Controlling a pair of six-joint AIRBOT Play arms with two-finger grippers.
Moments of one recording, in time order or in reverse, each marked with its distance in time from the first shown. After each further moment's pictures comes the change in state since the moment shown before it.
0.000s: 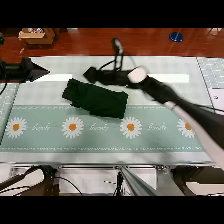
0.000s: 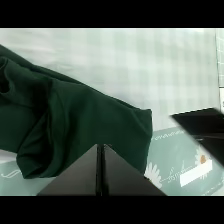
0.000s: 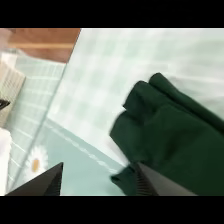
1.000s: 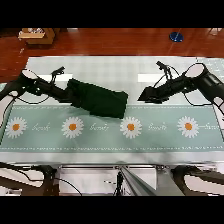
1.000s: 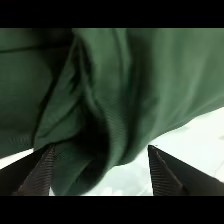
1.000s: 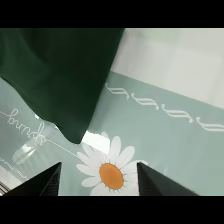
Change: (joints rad) left arm -0.237 -0.427 -0.008 0.194 -0.019 0.265; right arm -0.465 0.148 -0.271 -0.316 0.651 0.028
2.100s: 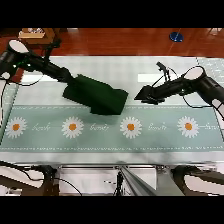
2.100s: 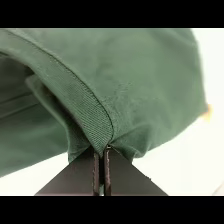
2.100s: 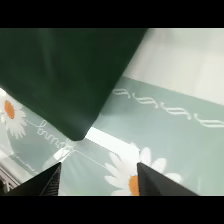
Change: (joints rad) left arm -0.024 -0.020 0.408 0.080 -0.187 -0.140; right arm 0.020 0.000 -0.055 0.133 -0.048 -0.003
